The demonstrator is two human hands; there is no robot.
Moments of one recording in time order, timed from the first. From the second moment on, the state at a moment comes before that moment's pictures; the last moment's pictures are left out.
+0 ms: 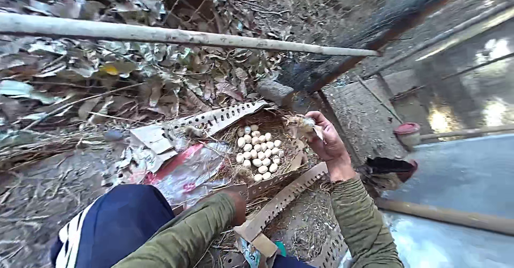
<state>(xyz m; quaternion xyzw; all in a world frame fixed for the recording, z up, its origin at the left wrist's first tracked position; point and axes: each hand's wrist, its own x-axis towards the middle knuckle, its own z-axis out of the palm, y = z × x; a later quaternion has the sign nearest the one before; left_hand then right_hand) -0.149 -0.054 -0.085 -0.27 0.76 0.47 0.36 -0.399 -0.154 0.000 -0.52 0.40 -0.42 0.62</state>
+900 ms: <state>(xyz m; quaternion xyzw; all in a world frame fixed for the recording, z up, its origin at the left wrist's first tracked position) -0.205 -0.101 -0.056 -0.16 0.07 0.89 -0.42 -0.337 -0.071 0.012 -0.43 0.47 -0.59 0.50</state>
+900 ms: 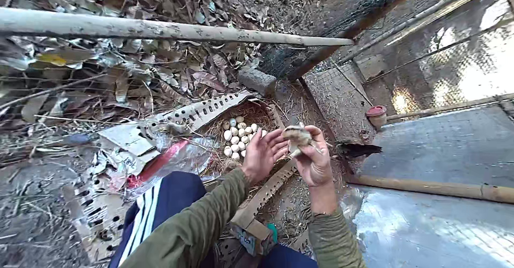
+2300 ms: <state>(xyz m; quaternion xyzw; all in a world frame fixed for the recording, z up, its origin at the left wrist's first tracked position) -0.200 -0.107 -0.072 -0.16 0.00 0.86 -0.49 -0.317 -0.037 -0.030 -0.77 0.56 -0.30 0.05</state>
